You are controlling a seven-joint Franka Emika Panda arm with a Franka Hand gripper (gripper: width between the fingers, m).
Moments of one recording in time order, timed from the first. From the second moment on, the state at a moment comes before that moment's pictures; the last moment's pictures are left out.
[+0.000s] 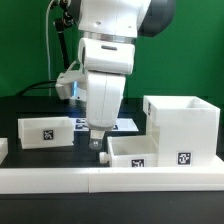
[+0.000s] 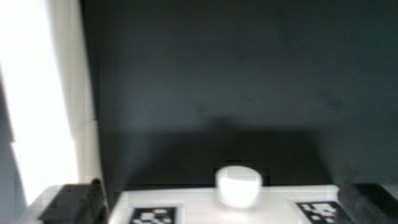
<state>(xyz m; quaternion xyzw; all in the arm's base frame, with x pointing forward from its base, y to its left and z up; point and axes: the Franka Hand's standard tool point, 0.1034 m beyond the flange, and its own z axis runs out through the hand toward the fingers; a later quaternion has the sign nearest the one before) 0.598 -0.049 0.058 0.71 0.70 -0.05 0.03</state>
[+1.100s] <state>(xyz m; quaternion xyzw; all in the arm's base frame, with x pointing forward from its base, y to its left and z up) 0.594 -0.066 0.044 0.69 0.72 0.04 -0.06</state>
